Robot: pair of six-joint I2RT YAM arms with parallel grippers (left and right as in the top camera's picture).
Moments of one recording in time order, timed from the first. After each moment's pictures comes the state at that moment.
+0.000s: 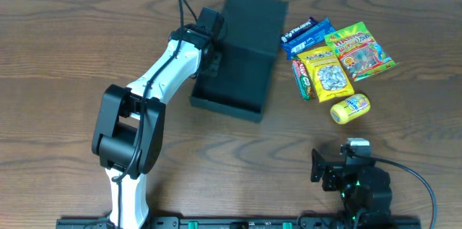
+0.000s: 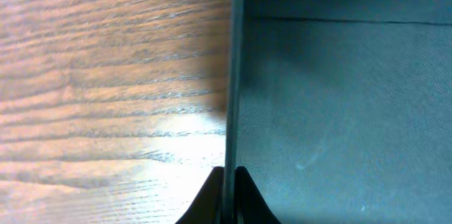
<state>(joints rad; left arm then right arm) -0.39 2.07 1.57 -0.78 -0.11 -0.12 0.10 0.01 0.18 -0.80 -0.02 0.15</state>
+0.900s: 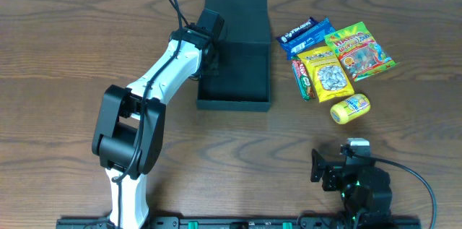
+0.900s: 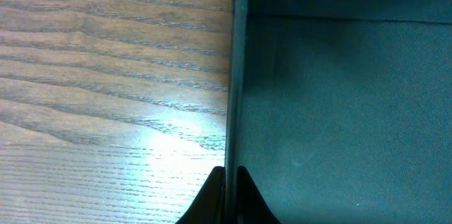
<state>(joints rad) -0.40 2.07 1.57 -0.82 -0.13 -0.39 0.10 0.01 0.18 -0.80 -0.02 0.15</state>
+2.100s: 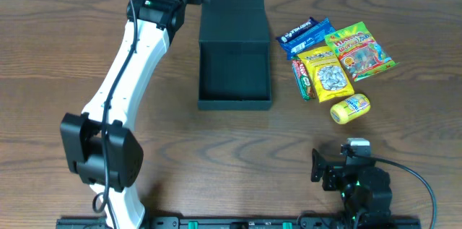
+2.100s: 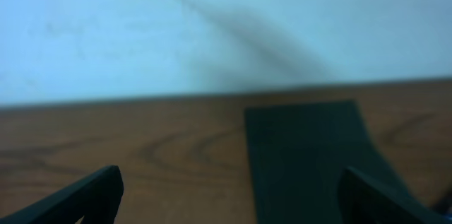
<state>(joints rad) -0.27 1.94 1.84 -0.48 -0.19 -0.08 0.10 0.01 0.18 -0.79 -0.01 0.15</state>
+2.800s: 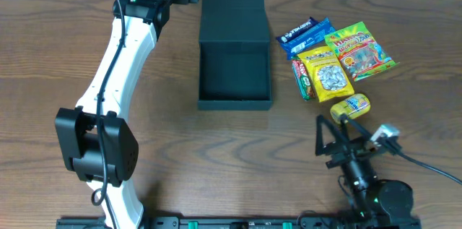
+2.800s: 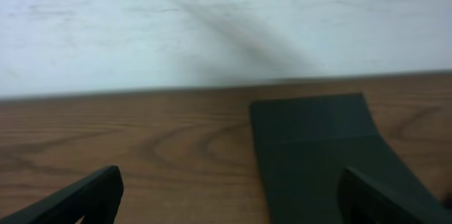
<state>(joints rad) -0.20 1.96 1.83 -0.46 -0.05 -0.07 0.09 0.04 0.17 -0.10 -0.23 0.78</state>
